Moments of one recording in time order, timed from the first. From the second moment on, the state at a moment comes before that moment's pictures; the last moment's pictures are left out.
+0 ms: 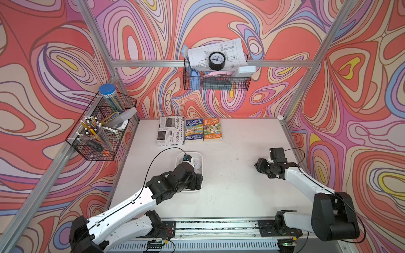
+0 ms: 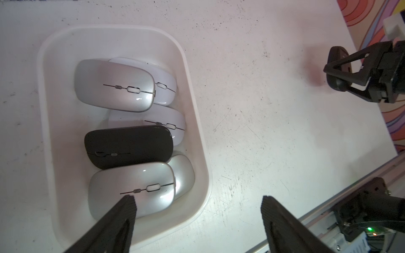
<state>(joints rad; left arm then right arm) -0.83 0.93 0.76 -0.65 -0.11 -0.64 0.05 1.25 0.64 -0.36 -0.13 0.52</state>
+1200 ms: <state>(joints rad) -0.71 1.03 0.83 -0.41 0.48 -0.74 0.74 1.23 0.50 0.51 -0.55 -0.10</state>
